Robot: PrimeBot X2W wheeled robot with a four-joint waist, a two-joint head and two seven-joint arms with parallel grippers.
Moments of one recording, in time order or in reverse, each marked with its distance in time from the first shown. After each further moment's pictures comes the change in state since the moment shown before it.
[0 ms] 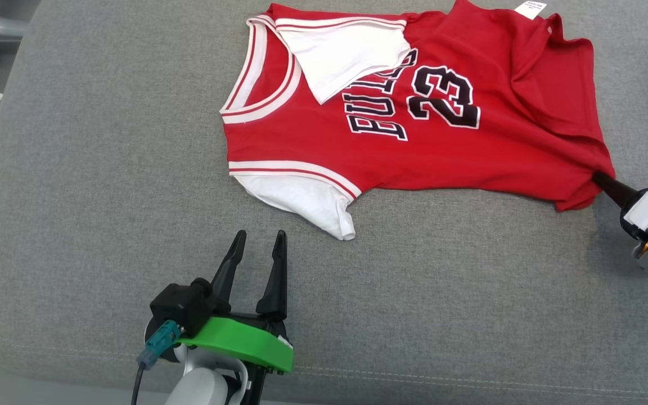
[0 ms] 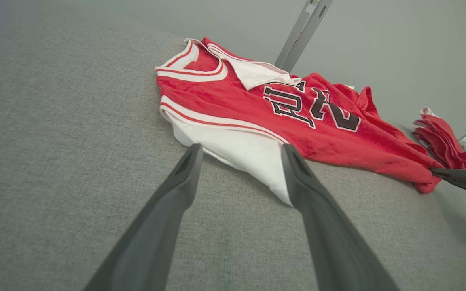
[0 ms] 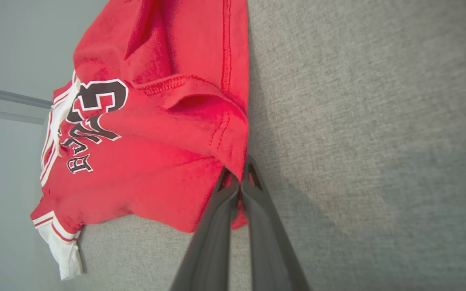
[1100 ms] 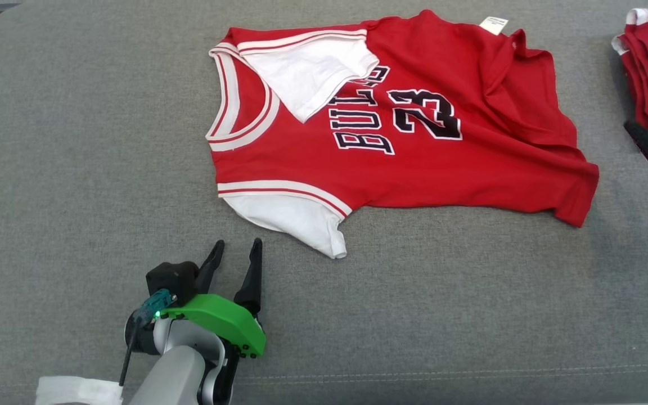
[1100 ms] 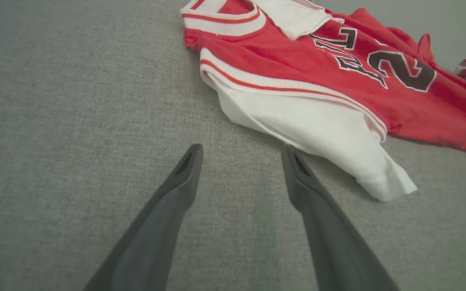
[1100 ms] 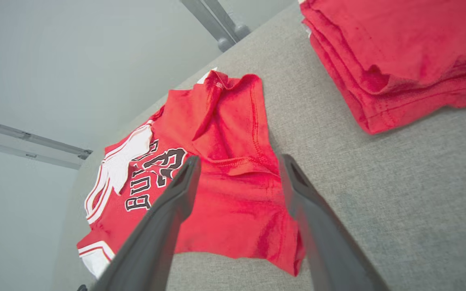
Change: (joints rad) left arm -0.132 0.029 0.008 0.278 -0.037 -0.027 0.054; right arm 0.077 0.051 -0.199 -0.307 -0.090 0.000 0.120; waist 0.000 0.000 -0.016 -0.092
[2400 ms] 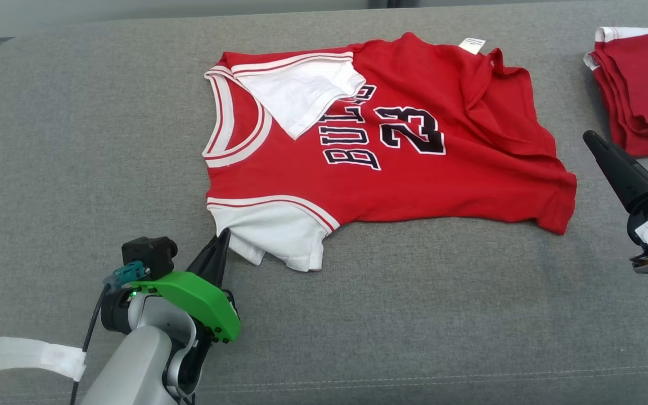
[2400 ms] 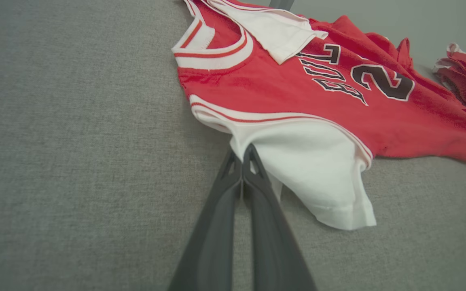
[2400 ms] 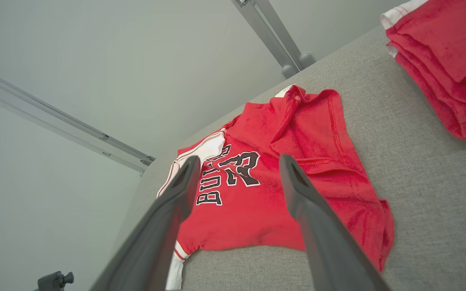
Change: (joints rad) left arm -0.083 0.100 -0.033 0.042 -0.102 -0.057 0.122; right arm 0.162 0.009 0.150 -0.260 0.227 0.000 -0.187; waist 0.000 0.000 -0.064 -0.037
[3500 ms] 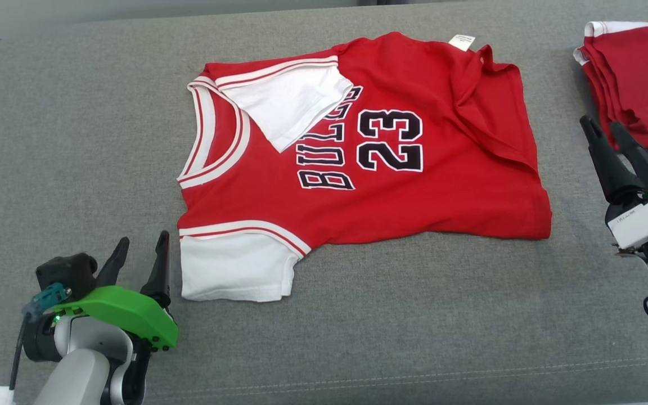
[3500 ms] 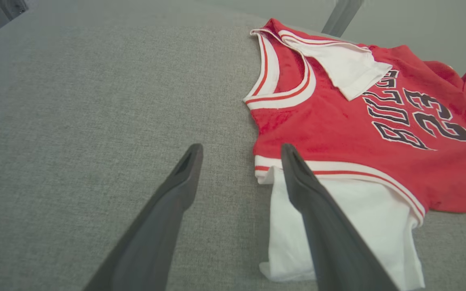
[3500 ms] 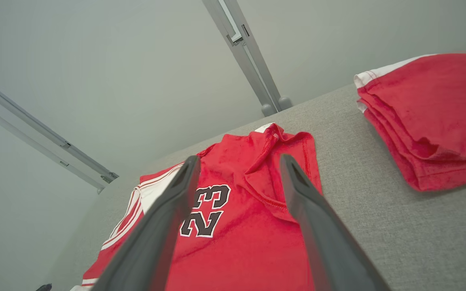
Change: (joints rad) left arm 0.129 0.148 0.105 -0.225 -0.048 0.147 0.074; right arm -0.048 -0.049 0.141 0.082 -0.136 0.000 -0.271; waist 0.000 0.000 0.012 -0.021
